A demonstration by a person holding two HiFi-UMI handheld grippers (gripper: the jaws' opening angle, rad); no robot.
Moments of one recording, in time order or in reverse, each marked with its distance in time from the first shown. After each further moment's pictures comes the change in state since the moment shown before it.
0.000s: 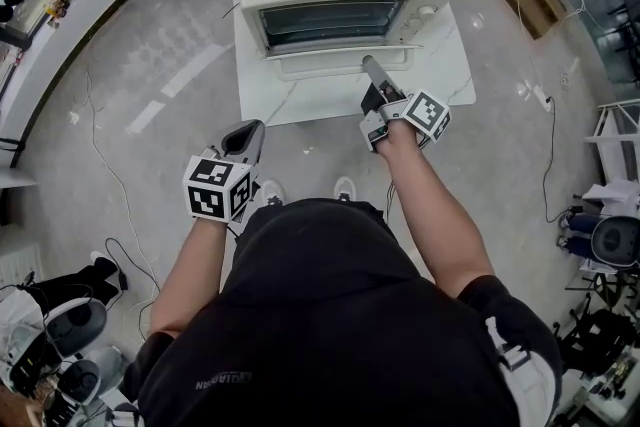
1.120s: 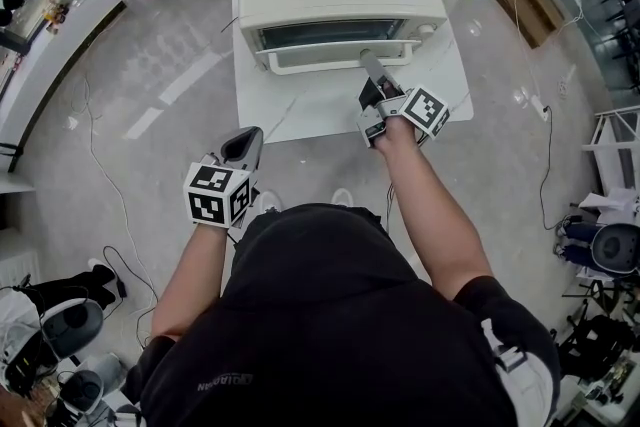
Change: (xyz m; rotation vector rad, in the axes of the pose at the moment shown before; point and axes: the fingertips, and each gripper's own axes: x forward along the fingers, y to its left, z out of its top) left arm 0.015 0.011 0.015 -0.016 -0.011 0.012; right arm 0.036 0.023 0.035 -0.068 -0.011 0.054
